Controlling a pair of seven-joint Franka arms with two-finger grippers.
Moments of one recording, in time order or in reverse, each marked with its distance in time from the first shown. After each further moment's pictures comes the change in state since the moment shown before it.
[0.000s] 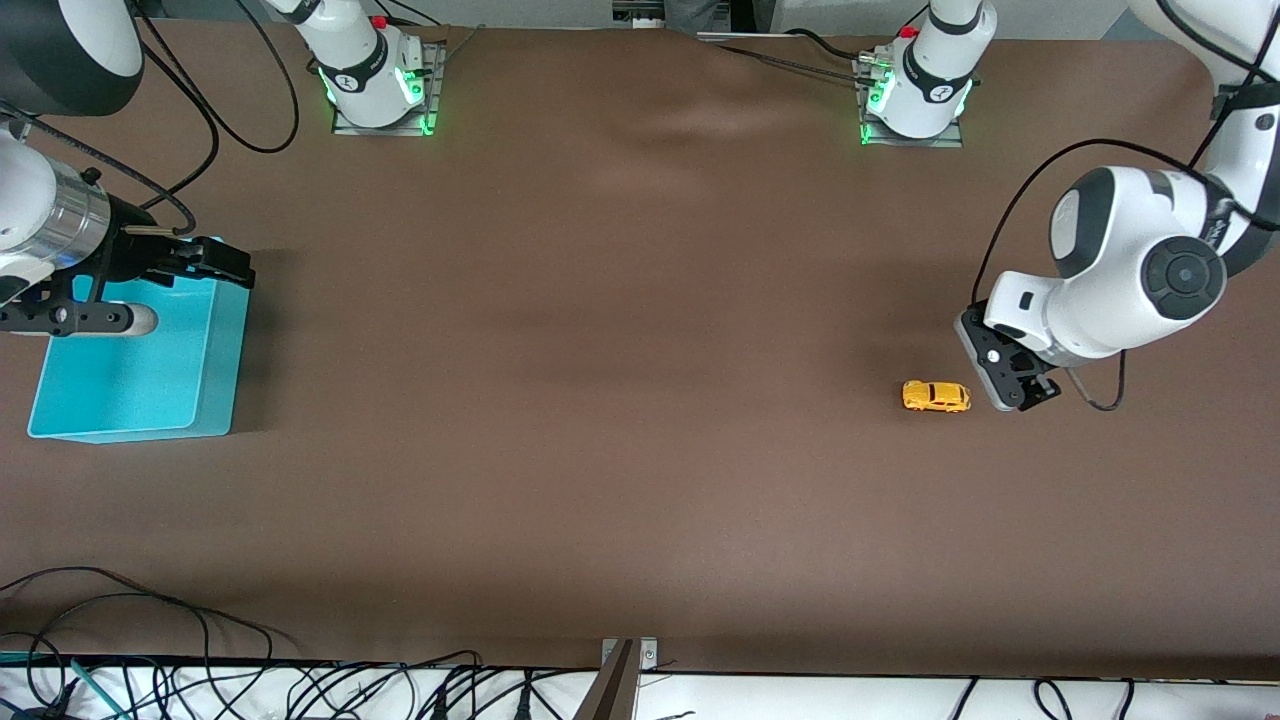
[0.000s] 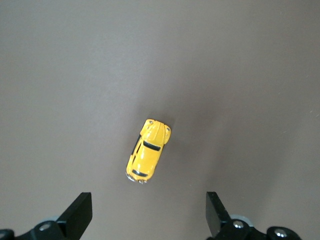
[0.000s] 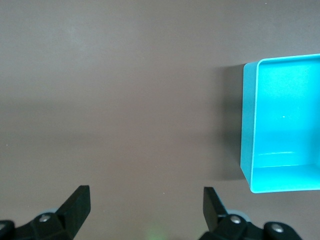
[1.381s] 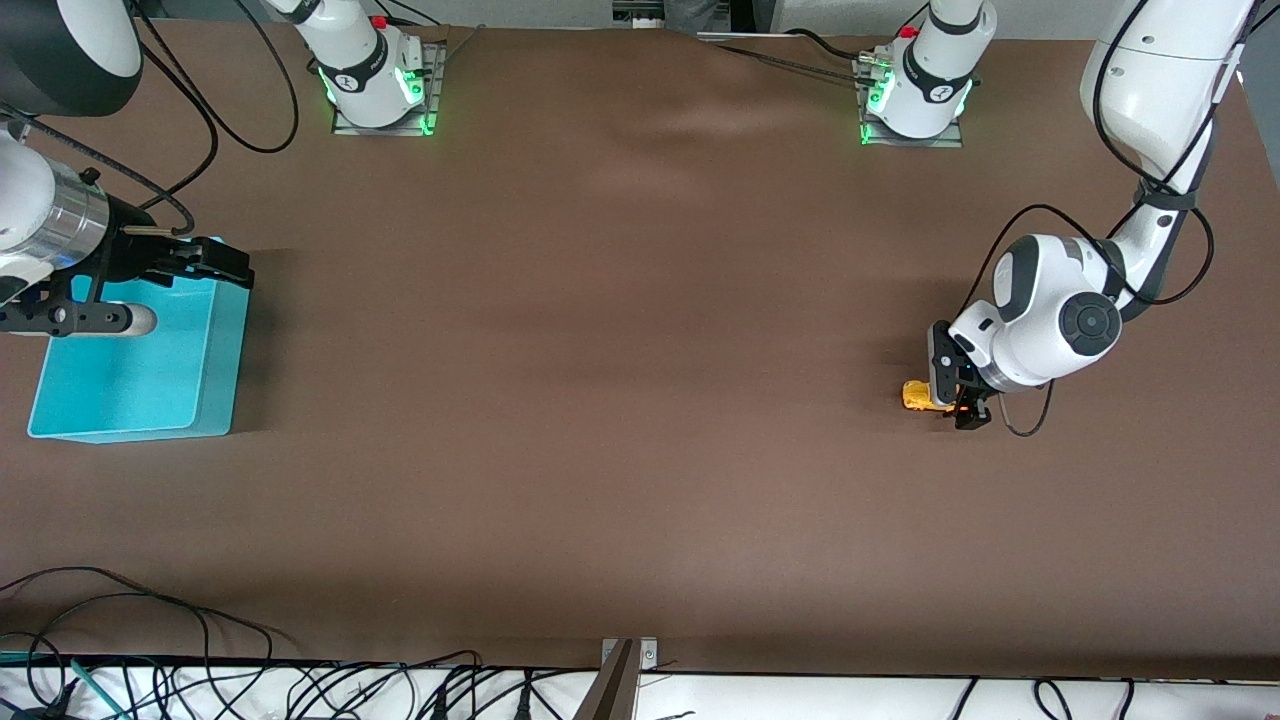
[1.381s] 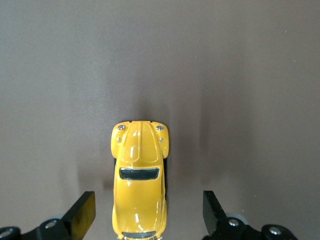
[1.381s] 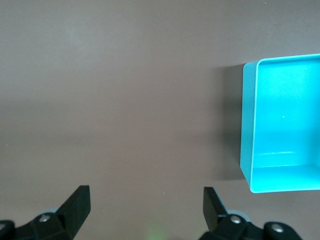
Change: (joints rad) left arm 0.052 0.208 0.001 -0.133 0.018 0.354 0.369; right arm -0.002 0.000 0.000 0.000 0.000 0.000 -0.001
